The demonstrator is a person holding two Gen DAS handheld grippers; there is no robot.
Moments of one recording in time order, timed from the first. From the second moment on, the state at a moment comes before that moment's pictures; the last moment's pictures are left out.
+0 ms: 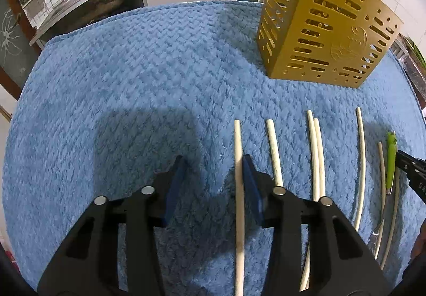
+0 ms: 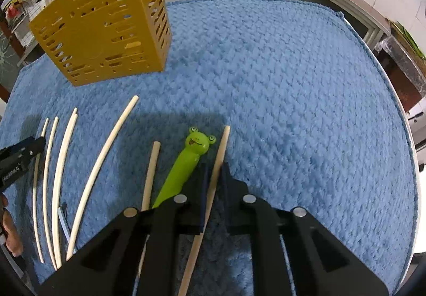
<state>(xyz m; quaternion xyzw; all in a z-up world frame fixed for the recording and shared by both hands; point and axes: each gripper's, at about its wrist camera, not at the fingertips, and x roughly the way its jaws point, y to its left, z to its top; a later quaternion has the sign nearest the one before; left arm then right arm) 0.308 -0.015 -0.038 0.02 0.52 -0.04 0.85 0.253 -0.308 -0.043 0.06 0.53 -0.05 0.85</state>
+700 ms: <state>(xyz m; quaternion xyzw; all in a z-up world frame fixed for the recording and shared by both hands) 0.294 -0.017 -0.039 0.03 0.50 -0.04 0.86 0.228 -0.308 -0.049 0.05 0.46 -0.06 0.88</state>
